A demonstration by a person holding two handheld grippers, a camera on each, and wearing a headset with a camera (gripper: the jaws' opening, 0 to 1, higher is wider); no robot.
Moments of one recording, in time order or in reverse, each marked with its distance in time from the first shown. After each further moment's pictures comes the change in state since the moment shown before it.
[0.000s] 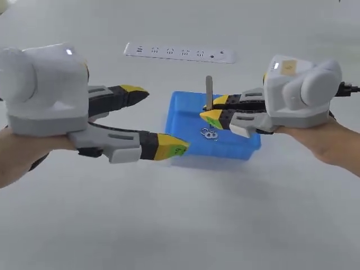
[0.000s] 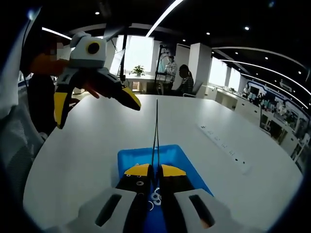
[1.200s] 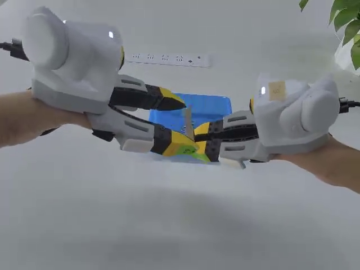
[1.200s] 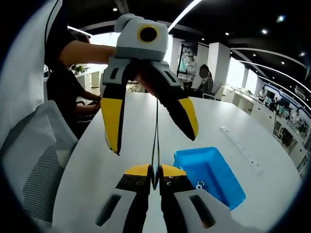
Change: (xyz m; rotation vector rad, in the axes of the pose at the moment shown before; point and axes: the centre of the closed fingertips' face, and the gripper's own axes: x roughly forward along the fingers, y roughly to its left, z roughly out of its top) left arm 0.011 -0.093 0.018 0.214 0.100 -0.321; right arm -0.044 0.099 0.016 -0.063 0.040 0.159
